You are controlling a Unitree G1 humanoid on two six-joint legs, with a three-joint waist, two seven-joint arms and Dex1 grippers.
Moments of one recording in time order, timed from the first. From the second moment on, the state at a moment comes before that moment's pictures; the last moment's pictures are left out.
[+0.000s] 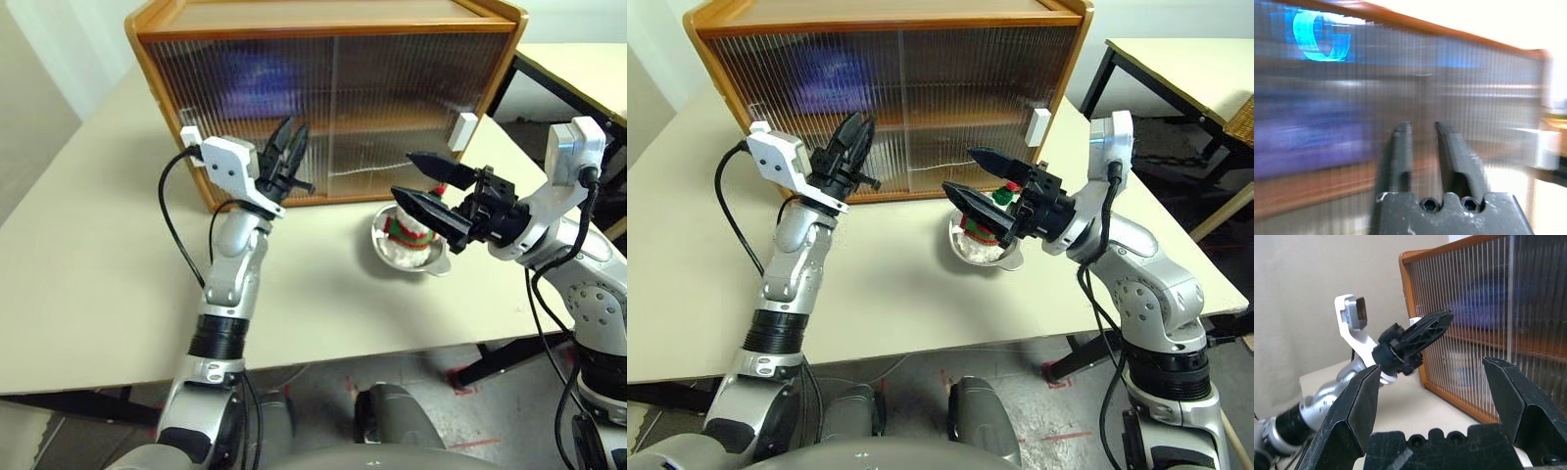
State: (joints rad) left arm -0.47 0.13 0.00 0.06 -0.33 -0.11 -0.42; right arm -0.29 -0.50 -0.16 -0.42 0.83 0.52 0.75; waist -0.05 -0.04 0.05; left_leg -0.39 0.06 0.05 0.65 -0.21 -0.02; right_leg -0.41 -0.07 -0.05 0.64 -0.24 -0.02
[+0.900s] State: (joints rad) left arm -0.50 0.49 0.16 0.13 -0.67 0.31 -1.05; right arm -0.37 -0.53 -0.31 0.09 0.46 0.15 0.59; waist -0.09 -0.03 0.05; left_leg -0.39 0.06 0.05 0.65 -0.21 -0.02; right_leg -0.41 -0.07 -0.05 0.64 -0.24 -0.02
